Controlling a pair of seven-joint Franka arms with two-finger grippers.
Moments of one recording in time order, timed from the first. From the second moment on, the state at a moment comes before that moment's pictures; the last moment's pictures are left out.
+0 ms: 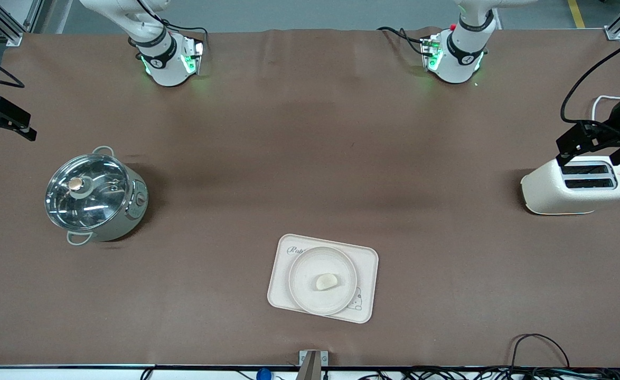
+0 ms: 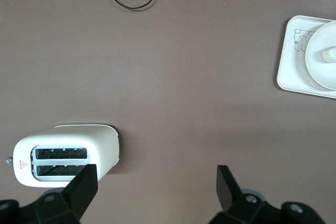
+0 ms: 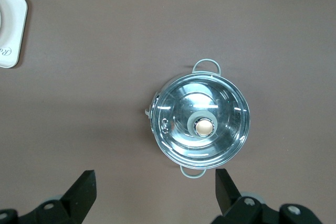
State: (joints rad) left arm 0.01 0.07 -0.10 -1.45 0.05 1.65 -0.06; right arm -0.02 -0.02 -0.05 -1.52 0.00 1.54 -0.14
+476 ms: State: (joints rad) left arm 0.01 0.07 -0.10 -1.45 0.05 1.65 -0.05; right arm -0.01 -0.02 -0.05 -1.52 0.01 1.54 -0.14
